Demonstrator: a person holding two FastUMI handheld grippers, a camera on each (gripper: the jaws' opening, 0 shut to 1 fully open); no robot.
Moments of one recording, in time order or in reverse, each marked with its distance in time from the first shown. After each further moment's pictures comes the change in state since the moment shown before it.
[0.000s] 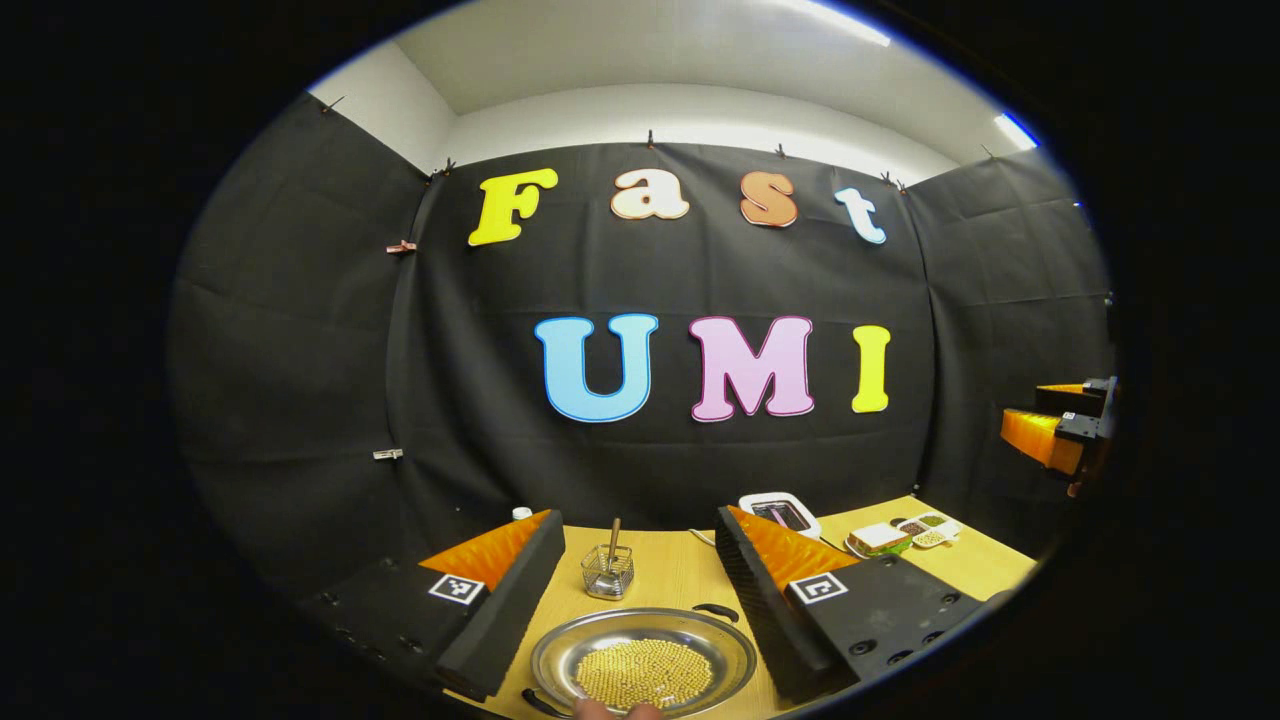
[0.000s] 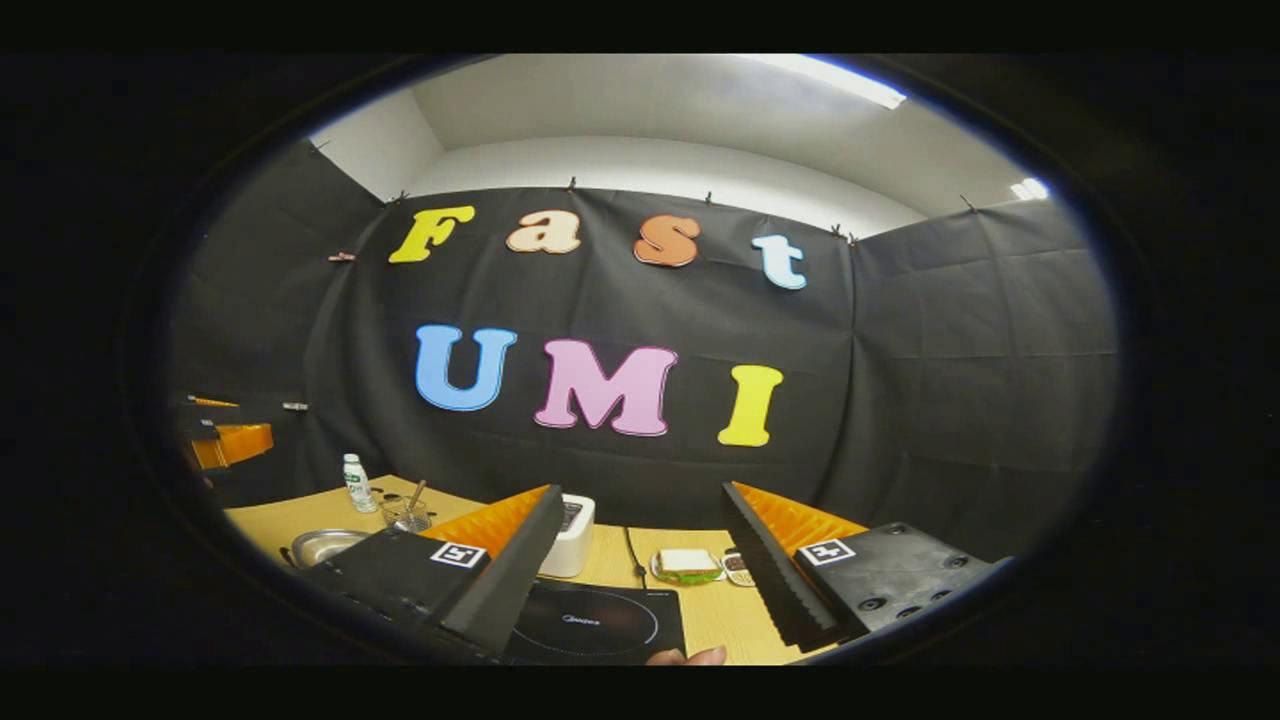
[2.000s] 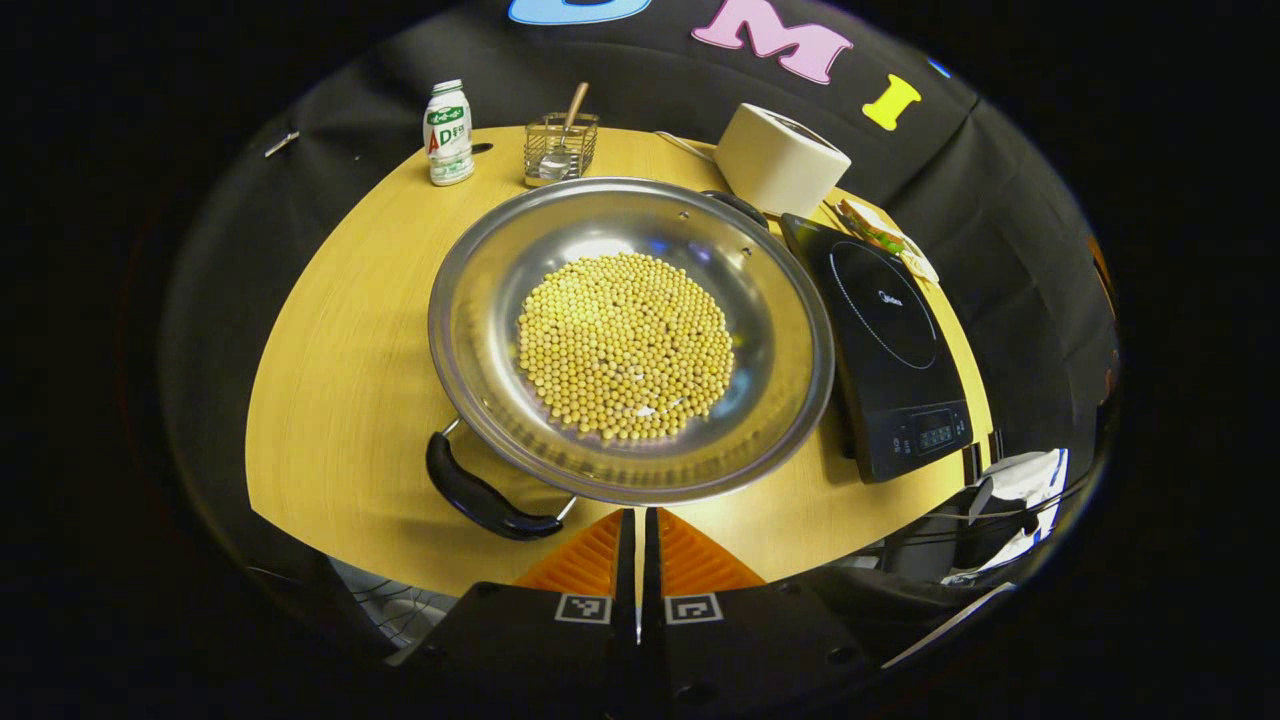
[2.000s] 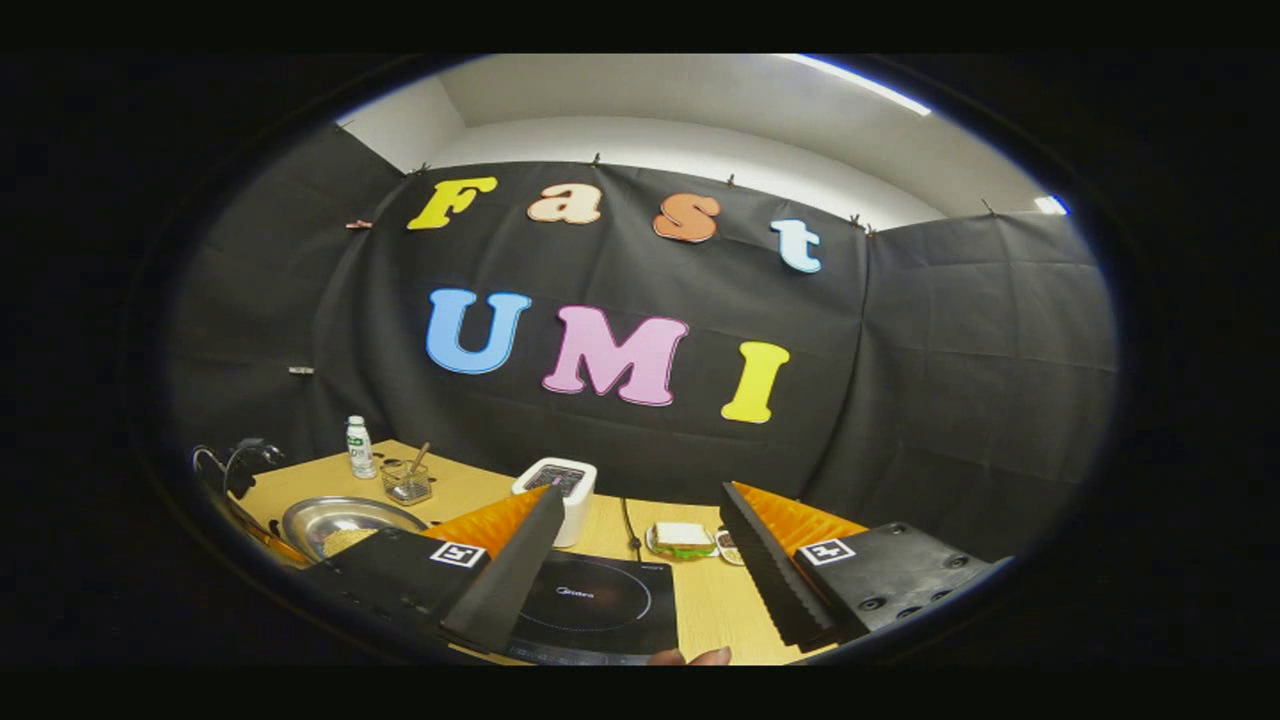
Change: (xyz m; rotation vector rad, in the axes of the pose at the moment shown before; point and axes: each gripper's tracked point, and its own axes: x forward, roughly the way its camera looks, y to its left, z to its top) left arm -0.080 0.029 -0.335 -0.160 1.175 -0.300; right arm -0.023 0.010 -0.034 -0.067 0.099 0.011
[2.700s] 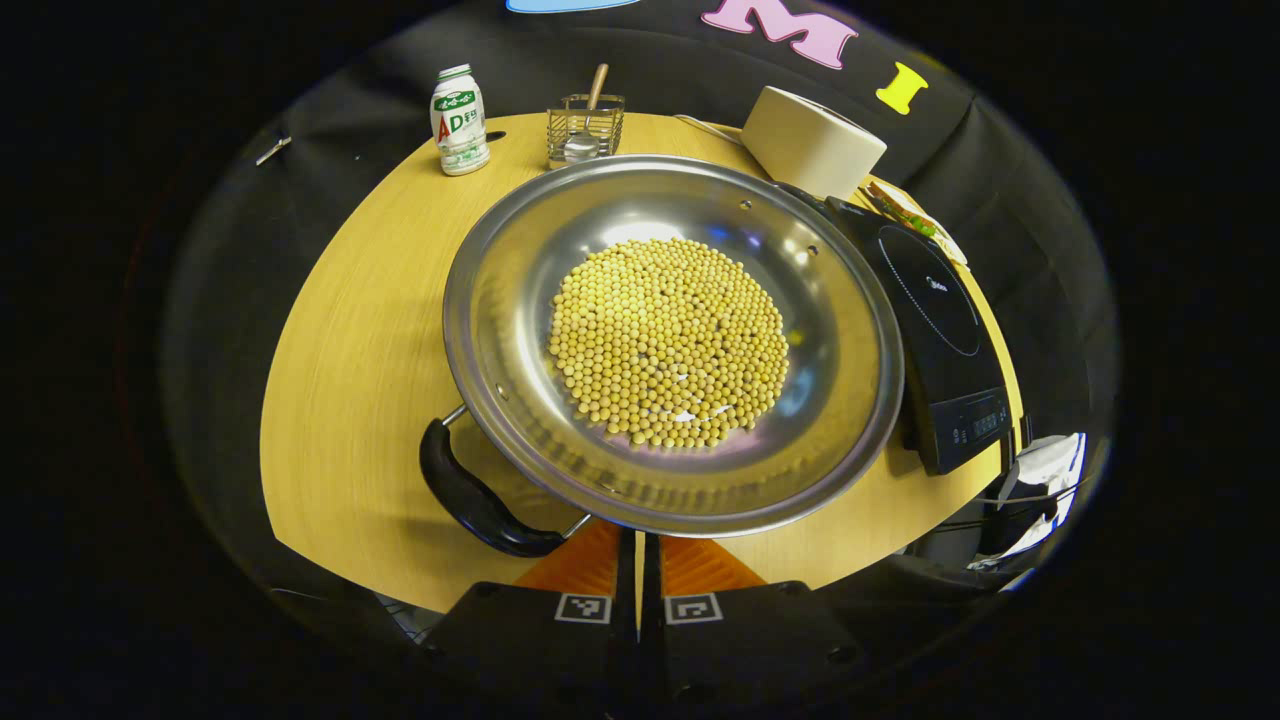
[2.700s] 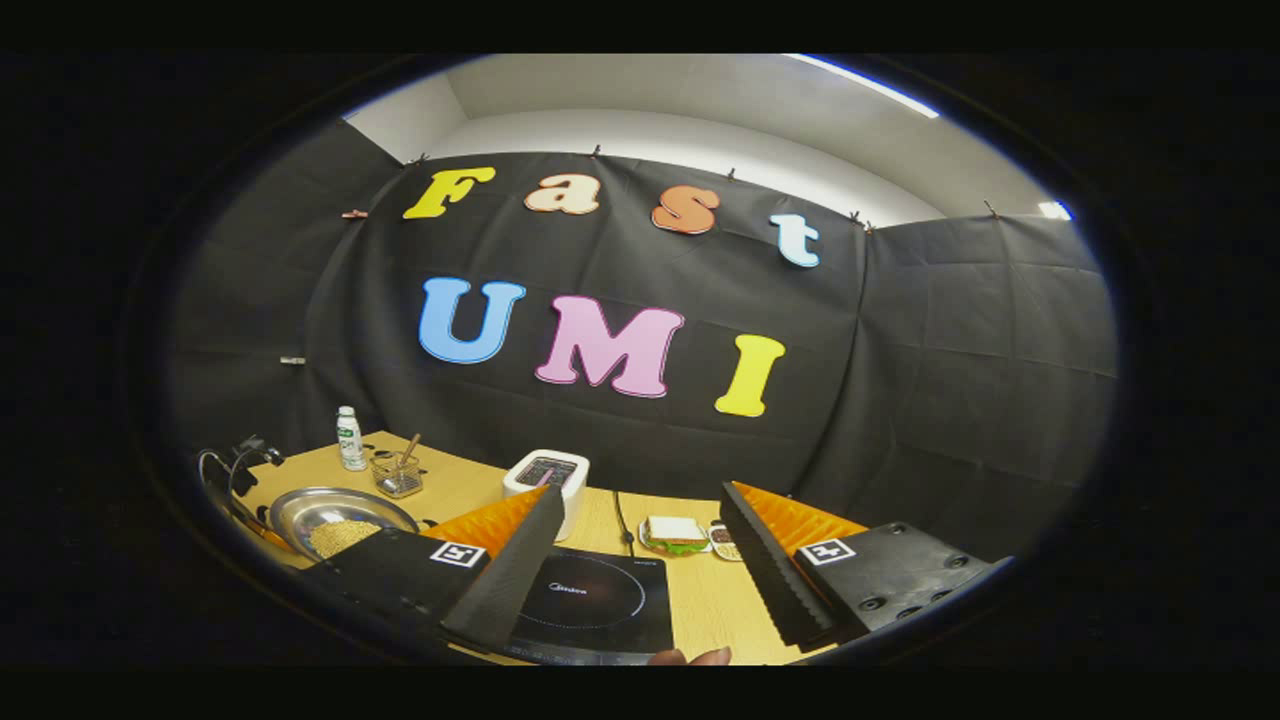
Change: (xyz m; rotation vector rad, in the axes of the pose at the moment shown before) left arm 0.021 0.050 0.005 0.054 0.045 0.060; right arm 0.007 0.000 -0.010 -0.020 0.034 -0.025
